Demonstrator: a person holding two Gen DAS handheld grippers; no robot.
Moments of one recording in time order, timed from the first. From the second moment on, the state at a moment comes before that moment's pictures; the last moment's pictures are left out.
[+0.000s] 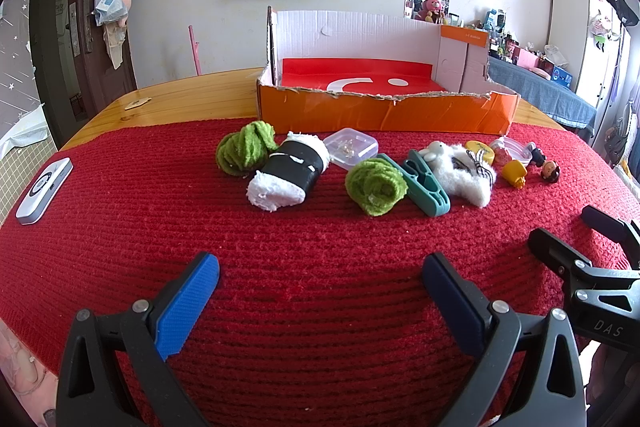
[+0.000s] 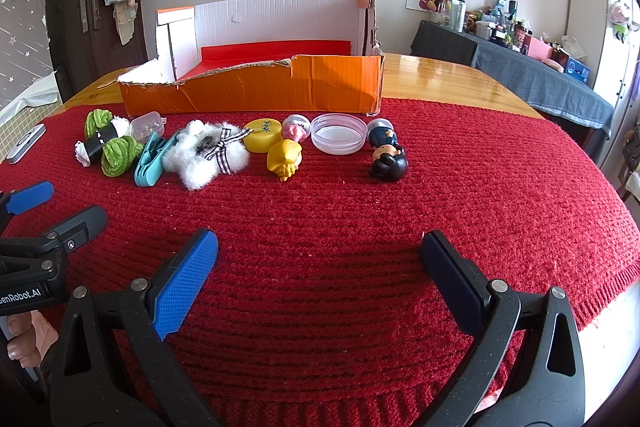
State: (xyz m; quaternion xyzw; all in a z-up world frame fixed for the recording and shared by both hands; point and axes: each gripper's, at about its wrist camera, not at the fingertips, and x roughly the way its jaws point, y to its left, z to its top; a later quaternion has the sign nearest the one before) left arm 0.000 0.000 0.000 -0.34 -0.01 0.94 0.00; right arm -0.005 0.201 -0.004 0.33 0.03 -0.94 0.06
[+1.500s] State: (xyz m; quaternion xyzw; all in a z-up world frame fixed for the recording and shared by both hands) left arm -0.094 -0.092 0.036 -0.41 0.03 0.90 0.13; right arm -0.086 0.245 0.028 0.39 0.05 -0.92 0.05
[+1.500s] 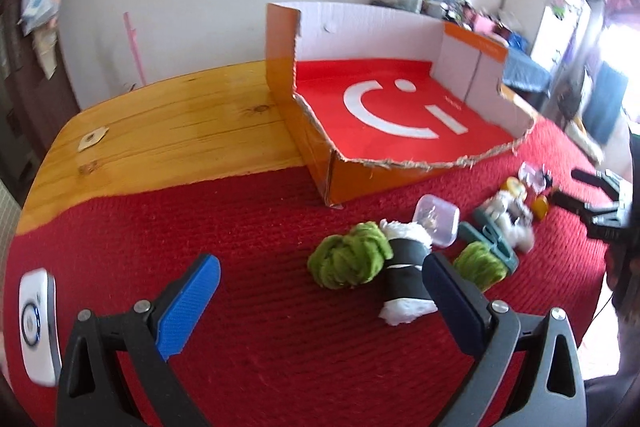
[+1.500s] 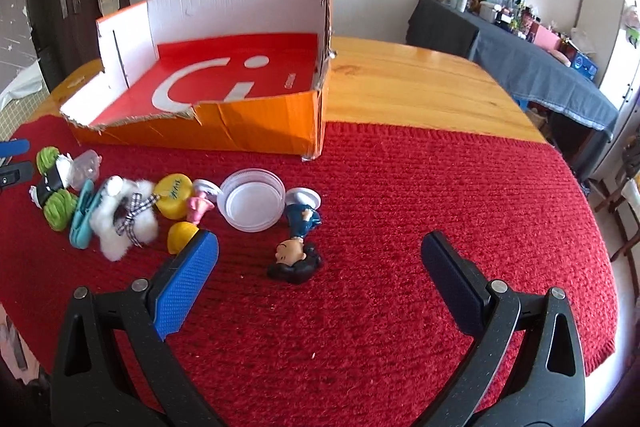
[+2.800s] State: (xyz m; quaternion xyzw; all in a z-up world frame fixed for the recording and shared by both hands) left arm -0.099 -0.075 0.050 -0.36 0.06 0.90 0.22; right arm -0.075 0.248 0.045 0.36 0.01 -0.92 0.11
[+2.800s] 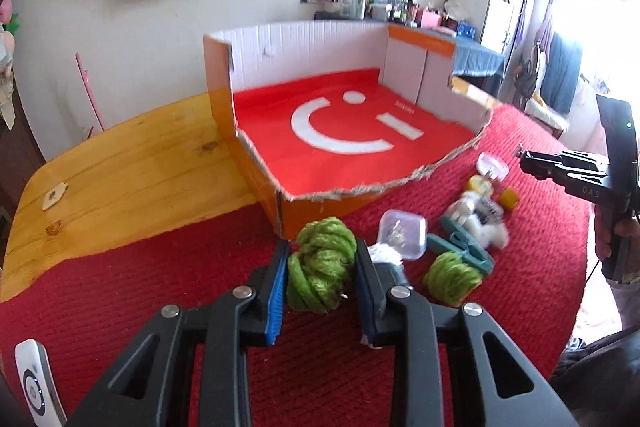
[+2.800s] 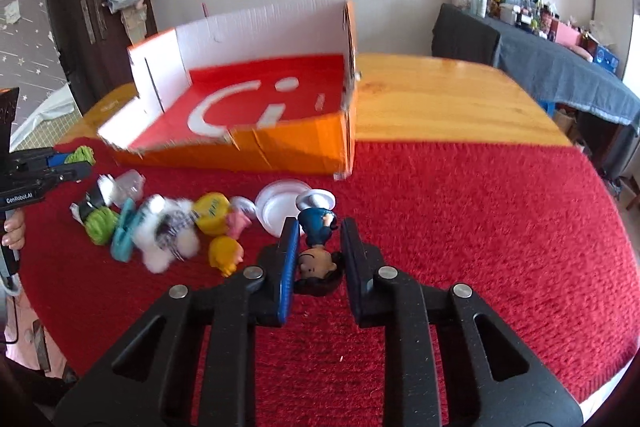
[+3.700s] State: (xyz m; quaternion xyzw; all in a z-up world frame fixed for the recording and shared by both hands) left arm -0.135 -0.044 0.085 -0.36 0.04 0.91 0.21; right arm -0.135 0.220 0.101 0.33 0.03 -0.93 0.17
